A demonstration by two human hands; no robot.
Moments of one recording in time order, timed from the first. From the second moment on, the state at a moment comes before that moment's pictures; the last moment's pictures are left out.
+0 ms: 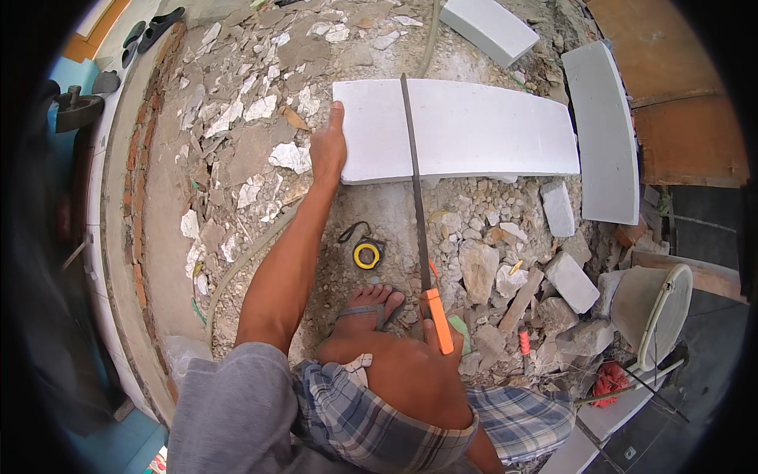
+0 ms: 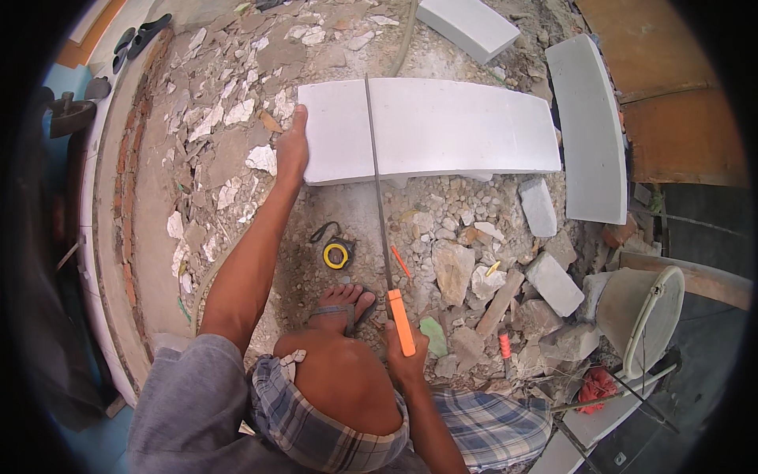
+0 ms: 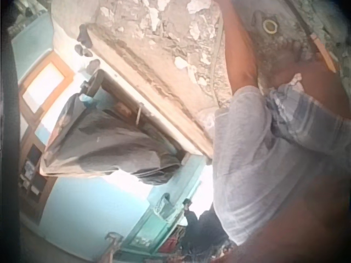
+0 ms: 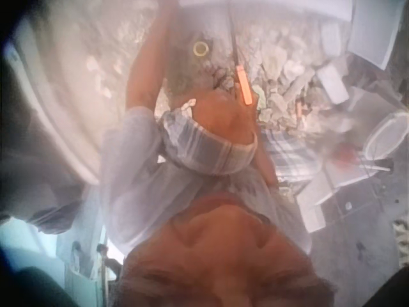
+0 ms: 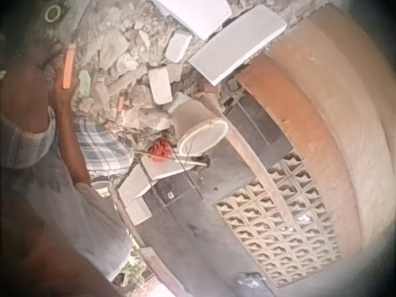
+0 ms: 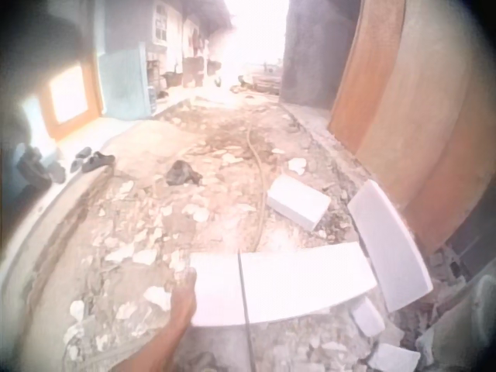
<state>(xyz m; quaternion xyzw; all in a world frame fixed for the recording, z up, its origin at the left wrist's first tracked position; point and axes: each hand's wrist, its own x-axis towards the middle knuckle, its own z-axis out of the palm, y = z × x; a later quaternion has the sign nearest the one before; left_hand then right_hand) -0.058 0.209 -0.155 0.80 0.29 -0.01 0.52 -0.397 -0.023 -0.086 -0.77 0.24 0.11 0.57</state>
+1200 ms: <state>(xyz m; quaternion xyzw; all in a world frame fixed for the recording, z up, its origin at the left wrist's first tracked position) -0.059 0.209 -0.154 0.81 0.29 0.02 0.50 -0.451 -0.065 -0.059 -0.81 0.24 -0.12 0.52</state>
